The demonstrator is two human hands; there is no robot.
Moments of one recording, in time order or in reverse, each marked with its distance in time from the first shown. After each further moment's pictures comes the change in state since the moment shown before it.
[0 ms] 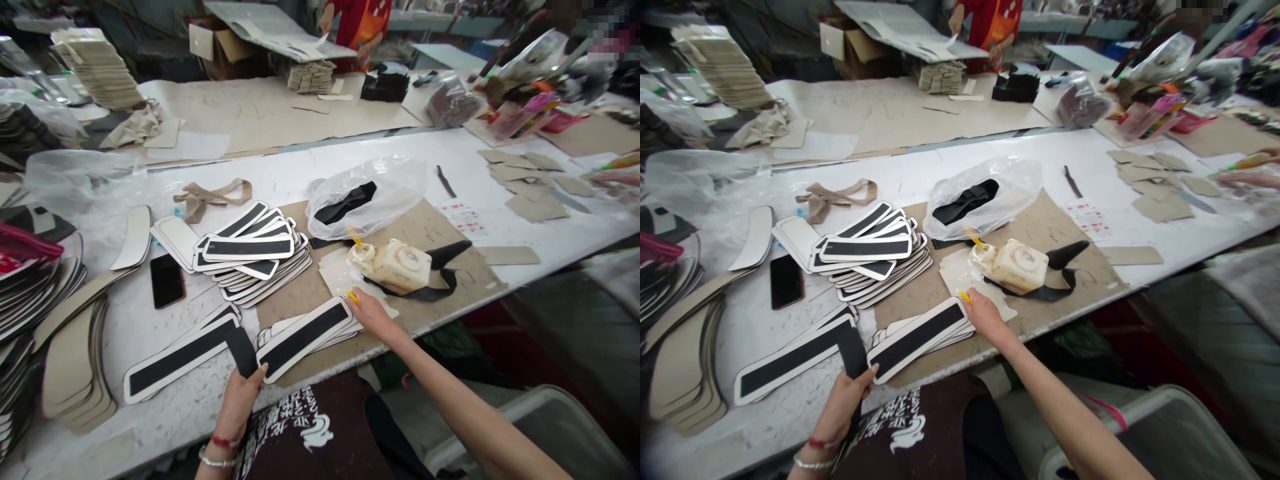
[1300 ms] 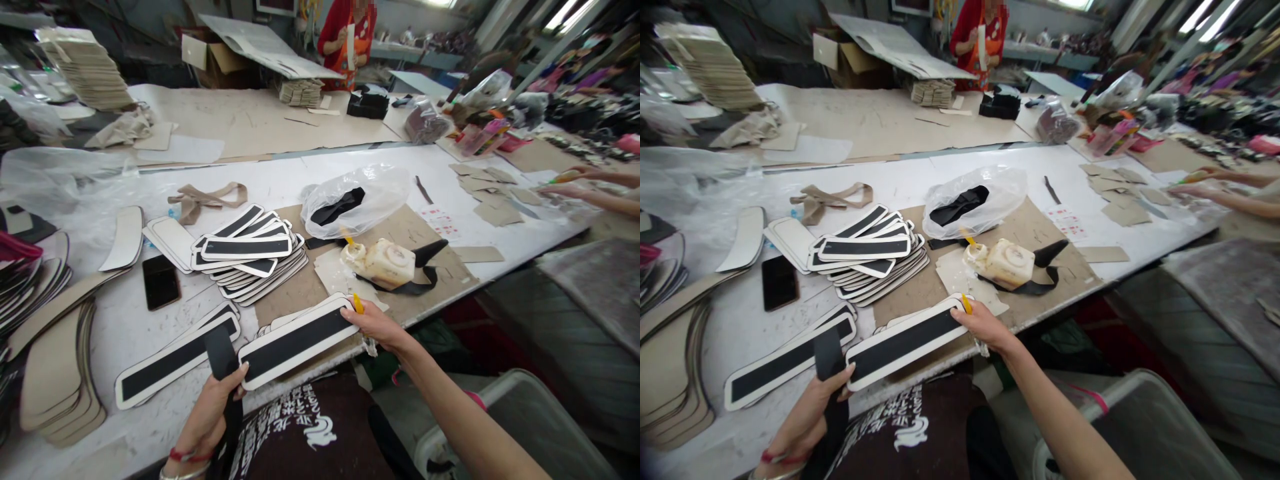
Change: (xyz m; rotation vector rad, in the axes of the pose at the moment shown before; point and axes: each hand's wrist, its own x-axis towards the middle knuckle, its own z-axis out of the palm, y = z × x) left_hand -0.013 0.017 -0.050 -0.411 -0.296 -0.104; right_hand -0.060 -0.039 -0.038 1.027 -0.182 -0.076
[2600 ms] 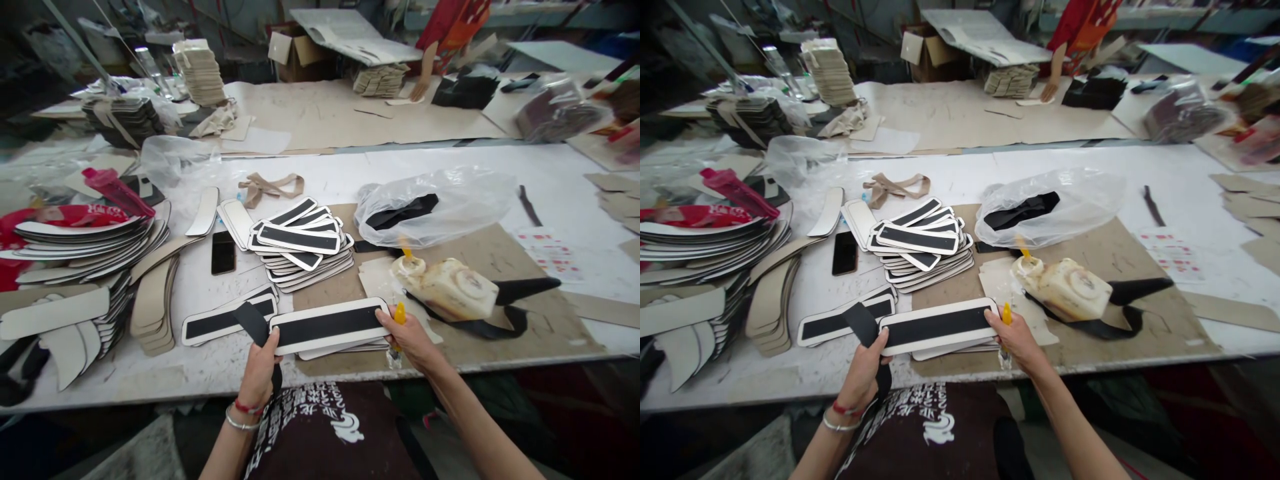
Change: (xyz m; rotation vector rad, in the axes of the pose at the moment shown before) left_hand 0.006 -0.002 0.036 -0.097 0.393 0.189; right_hand 0.030 0.021 0.009 0.055 0.090 0.118
